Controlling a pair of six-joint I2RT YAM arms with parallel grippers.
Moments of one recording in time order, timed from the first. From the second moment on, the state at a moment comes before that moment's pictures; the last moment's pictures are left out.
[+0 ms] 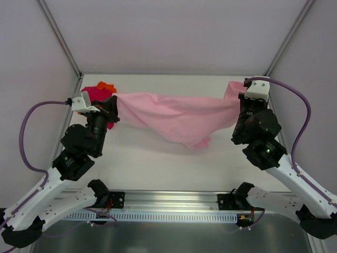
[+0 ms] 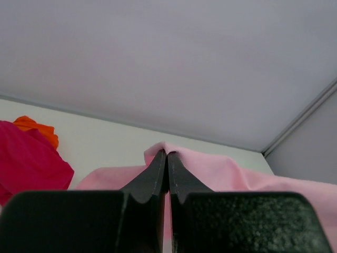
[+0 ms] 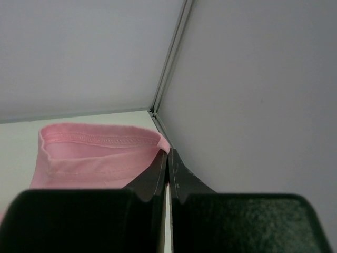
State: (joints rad) left arm -0.78 0.71 0.92 0.00 -0.67 -0.25; right arm 0.86 0.90 1.12 0.07 1.25 -0.57
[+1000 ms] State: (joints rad) left arm -0.78 1.04 0.77 0.02 -0.35 -0.35; right arm 0.86 0.92 1.16 -0.08 1.21 -0.45
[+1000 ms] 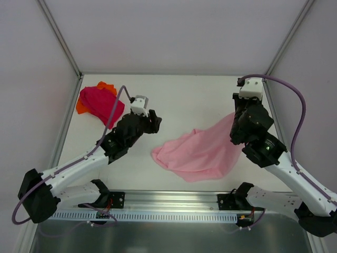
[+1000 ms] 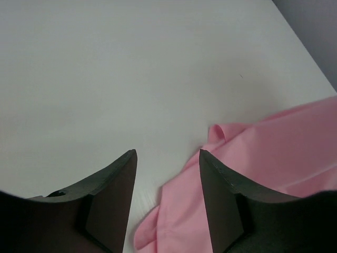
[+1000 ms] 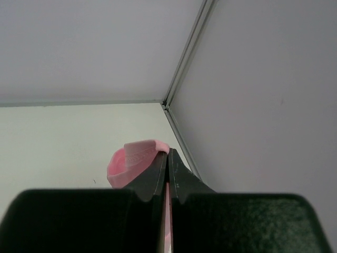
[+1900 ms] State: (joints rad) left arm -0.76 1.74 0.80 0.43 0.23 -0.41; right arm 0.88 0.96 1.21 -0.29 1.16 -0.32
